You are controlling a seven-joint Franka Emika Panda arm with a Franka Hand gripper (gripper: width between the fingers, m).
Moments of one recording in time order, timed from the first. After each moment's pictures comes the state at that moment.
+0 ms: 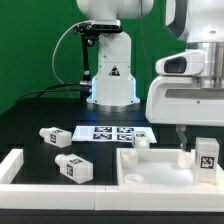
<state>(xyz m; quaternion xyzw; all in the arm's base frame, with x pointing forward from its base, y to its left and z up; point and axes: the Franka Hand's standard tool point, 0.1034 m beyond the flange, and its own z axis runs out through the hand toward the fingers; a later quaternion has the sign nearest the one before) 0.645 0.116 0.078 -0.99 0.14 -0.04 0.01</state>
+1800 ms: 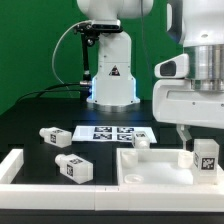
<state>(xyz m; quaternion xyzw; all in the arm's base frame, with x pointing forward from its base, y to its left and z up) 0.641 0.117 0.074 -0.94 0.32 -0.04 0.05</state>
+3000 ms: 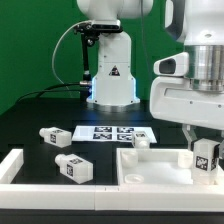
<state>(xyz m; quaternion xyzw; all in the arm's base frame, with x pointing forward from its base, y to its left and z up) 0.639 0.113 0.074 -0.88 0.48 -0.02 0.03</state>
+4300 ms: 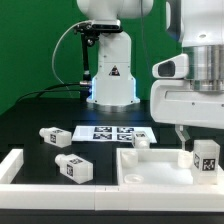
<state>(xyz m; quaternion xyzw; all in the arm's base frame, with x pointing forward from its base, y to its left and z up) 0.644 0.117 0.076 -0.96 0.29 -0.03 0.04</state>
